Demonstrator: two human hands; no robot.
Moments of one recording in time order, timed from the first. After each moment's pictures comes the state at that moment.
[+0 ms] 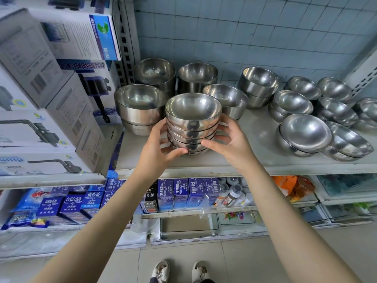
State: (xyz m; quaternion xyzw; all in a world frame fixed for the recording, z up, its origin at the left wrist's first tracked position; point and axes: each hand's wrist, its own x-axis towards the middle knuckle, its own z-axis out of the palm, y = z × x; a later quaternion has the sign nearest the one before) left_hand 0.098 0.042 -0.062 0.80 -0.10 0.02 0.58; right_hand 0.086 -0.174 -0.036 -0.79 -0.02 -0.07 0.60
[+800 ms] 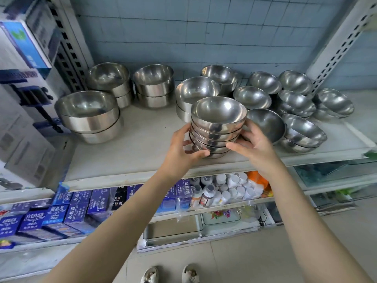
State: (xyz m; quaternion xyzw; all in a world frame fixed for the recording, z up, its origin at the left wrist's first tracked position) left_hand 0.091 -0.119 -0.063 0.75 -0.14 -0.09 0.64; right_hand 0.044 -0.333 -0.031 -0.78 0.02 -0.07 0.62
